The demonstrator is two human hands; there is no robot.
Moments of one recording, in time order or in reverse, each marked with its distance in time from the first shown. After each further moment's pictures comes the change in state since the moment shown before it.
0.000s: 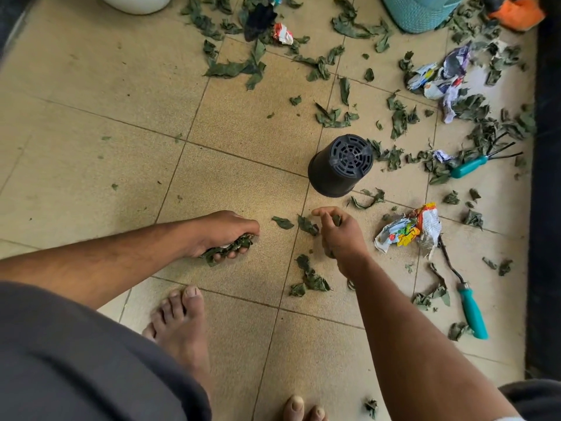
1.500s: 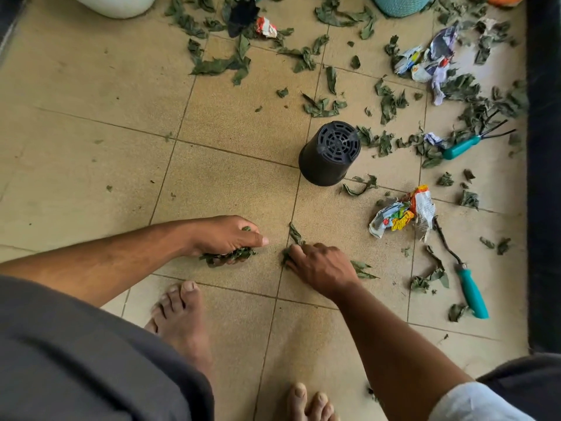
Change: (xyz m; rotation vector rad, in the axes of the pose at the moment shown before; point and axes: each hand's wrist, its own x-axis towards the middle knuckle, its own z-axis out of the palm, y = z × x) left_hand -0.015 0.007 0.016 0.281 -0.132 0.134; right_hand -0.036 0.073 0.005 -1.417 -0.199 -0.789
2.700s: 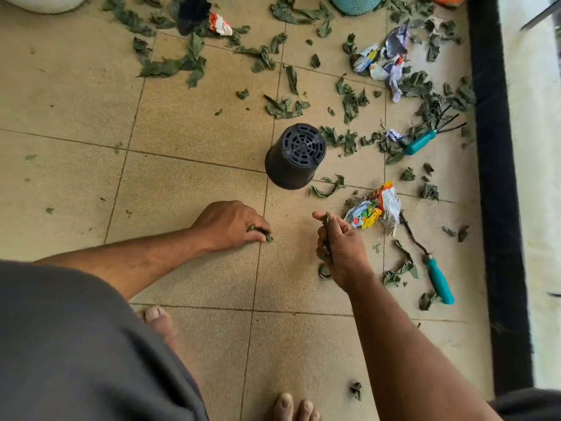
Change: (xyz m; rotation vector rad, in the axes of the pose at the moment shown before) left_hand 0.096 0.016 0.008 0.814 0.412 0.531; right_hand -0.011 0.051 -0.043 1.834 0.508 0.900
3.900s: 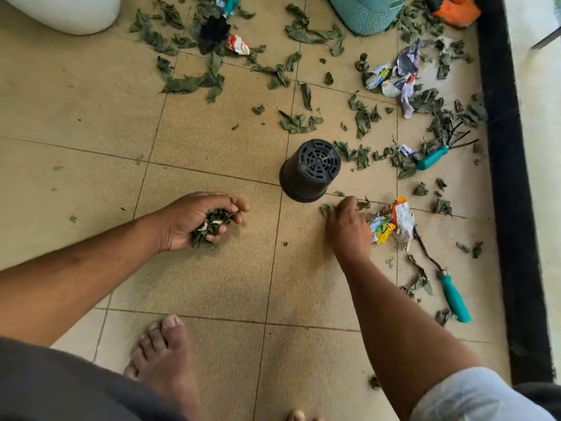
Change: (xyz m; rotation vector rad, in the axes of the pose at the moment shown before) left_hand -0.045 -0.035 -0.074 -1.475 -0.131 -0.507; right_hand 0.068 -0.009 0.024 -1.284 0.365 -0.366
